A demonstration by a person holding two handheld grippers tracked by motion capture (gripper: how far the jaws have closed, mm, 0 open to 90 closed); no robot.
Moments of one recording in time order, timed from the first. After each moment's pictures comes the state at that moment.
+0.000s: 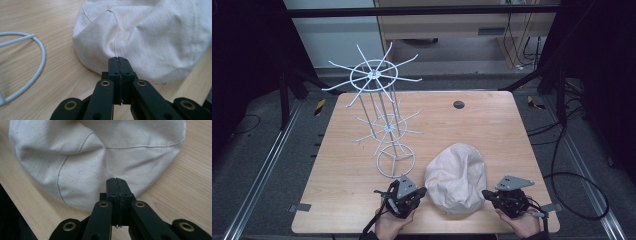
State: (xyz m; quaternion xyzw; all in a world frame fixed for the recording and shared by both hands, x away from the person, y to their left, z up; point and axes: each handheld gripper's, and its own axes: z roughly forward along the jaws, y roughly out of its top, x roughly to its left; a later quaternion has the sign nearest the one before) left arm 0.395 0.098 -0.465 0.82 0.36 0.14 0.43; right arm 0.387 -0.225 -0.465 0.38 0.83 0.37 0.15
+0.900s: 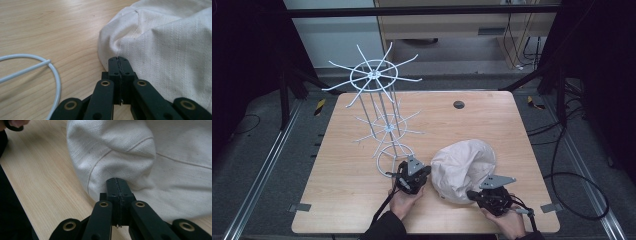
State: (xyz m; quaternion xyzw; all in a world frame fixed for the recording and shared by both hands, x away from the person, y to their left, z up) left arm 0.456 0.077 -0.480 0.78 0.41 0.19 0.44; right arm 0.398 -0.191 -0.473 0.36 0.84 0.38 0.11
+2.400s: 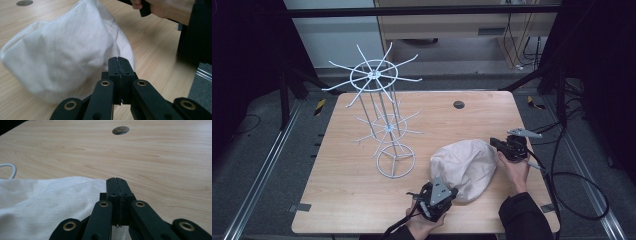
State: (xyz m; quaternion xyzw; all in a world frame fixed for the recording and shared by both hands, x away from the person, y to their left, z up) left arm 0.383 0.017 -0.457 0.82 0.29 0.15 0.47; right arm 0.537 -0.270 -0.471 0.52 0.70 0.45 0.20
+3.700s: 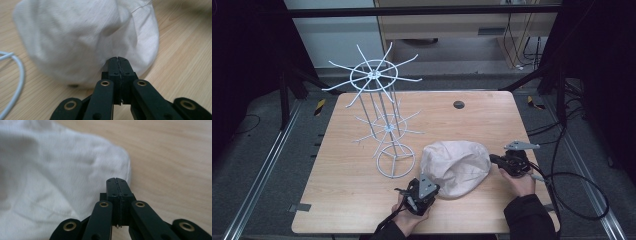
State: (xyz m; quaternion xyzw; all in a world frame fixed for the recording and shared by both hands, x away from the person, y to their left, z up) left arm 0.397 0.068 -0.474 0.84 0.33 0.18 0.40; right arm 0.494 -0.267 -0.471 0.47 0.76 0.41 0.18
